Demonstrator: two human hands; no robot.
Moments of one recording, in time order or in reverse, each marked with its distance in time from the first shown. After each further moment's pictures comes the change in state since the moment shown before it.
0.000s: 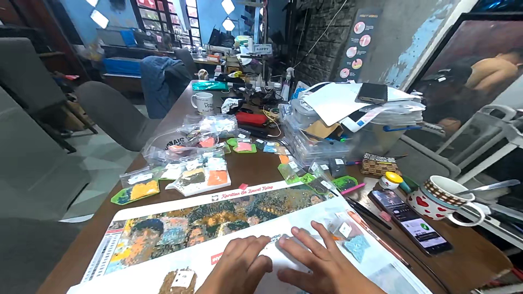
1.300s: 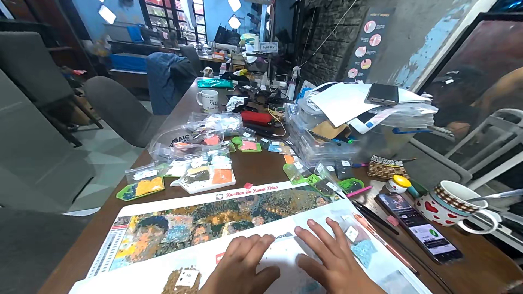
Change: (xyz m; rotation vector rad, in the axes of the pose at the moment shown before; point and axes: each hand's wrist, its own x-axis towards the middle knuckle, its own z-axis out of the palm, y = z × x) left_hand -0.004 -0.001 -0.003 0.146 0.021 0.053; right_hand 0.000 0.004 0.011 -0.166 0.147 0.093
